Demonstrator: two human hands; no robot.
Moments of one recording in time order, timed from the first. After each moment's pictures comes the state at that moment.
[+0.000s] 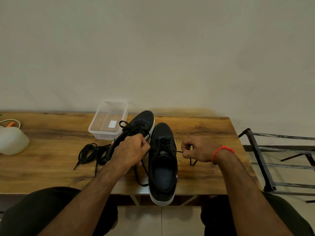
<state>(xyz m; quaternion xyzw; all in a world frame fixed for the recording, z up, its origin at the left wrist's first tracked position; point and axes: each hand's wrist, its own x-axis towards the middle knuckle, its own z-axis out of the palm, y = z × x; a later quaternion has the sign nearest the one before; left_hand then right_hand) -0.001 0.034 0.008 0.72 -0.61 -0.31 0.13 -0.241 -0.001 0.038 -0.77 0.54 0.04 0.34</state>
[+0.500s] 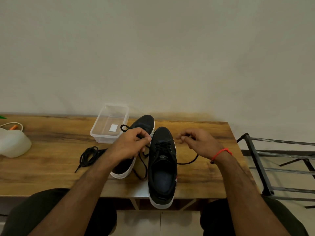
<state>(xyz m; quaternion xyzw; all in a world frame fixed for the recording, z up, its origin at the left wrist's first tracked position) 0.015 0.029 0.040 0.63 -0.59 -0.44 0.25 -0.242 -0.007 0.043 -0.73 0.55 -0.18 0.36</state>
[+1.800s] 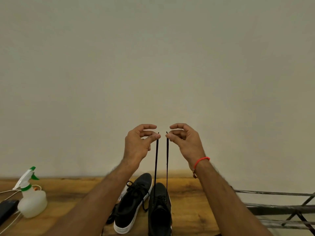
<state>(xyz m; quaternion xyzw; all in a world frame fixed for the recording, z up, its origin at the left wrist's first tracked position) -0.027 0.061 0.248 0.49 -0.54 -0.30 0.61 -0.196 0.051 0.254 -0.61 0.42 -0.56 0.36</state>
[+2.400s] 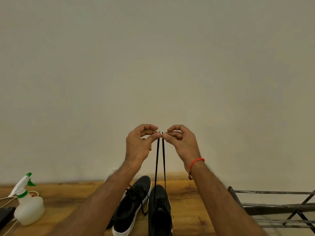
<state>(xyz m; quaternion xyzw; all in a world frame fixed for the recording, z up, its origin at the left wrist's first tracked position) -0.042 0.055 0.251 0.46 -0.55 -0.28 0.64 -0.193 0.048 0.253 -0.58 0.42 -0.59 0.38</state>
